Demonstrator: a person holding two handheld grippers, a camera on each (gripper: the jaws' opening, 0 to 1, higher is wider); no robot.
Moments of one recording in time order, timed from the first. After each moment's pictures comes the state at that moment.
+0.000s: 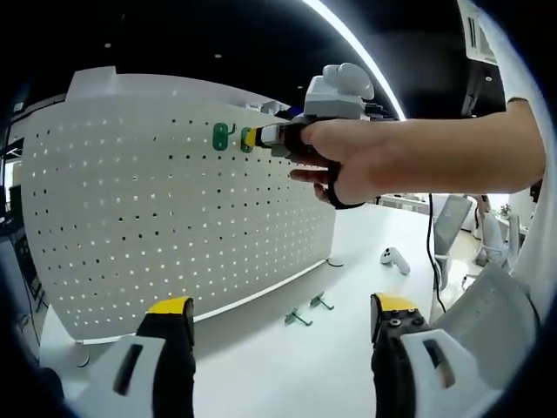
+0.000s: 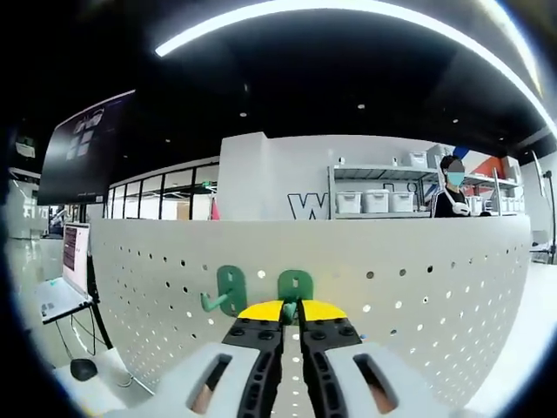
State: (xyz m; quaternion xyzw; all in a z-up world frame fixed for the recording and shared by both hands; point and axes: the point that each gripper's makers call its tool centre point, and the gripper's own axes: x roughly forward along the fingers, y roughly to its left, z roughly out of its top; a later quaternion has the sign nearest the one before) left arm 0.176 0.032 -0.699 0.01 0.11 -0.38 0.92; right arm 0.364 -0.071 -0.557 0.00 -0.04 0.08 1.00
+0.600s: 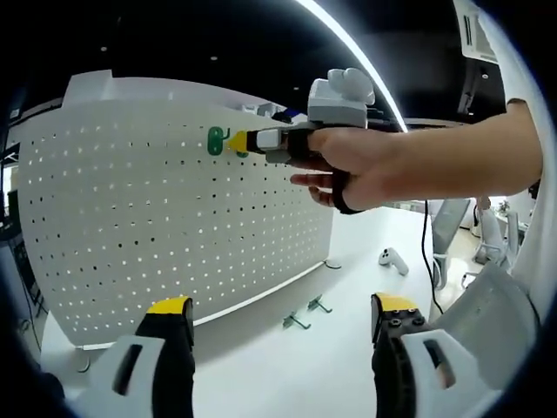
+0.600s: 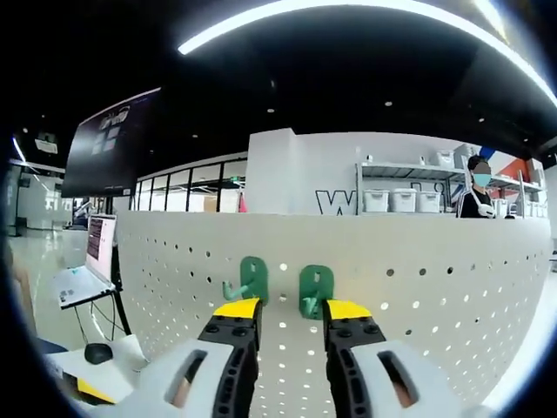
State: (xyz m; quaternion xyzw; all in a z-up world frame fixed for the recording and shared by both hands) left arm 0.176 0.030 -0.695 0.02 0.11 -0.38 0.92; right arm 0.354 -0.058 -0.564 -0.01 -0.04 0.15 0.99
